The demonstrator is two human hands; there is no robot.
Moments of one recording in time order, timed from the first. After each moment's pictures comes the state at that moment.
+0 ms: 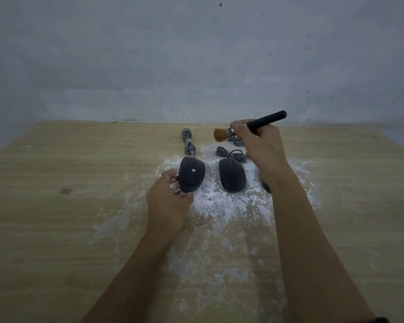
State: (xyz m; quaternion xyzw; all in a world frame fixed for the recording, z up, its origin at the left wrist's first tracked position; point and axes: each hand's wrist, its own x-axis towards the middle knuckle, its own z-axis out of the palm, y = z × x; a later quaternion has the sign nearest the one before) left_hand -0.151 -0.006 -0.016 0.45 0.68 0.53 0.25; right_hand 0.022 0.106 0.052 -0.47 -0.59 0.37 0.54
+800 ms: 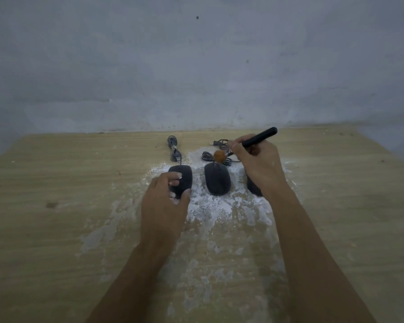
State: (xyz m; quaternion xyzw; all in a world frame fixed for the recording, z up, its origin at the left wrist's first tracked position) left_hand -0.131 -0.014 -0.007 0.55 0.66 0.51 0.11; right_hand 0.058 0.081 0.041 -0.48 -0.60 0.33 0.55
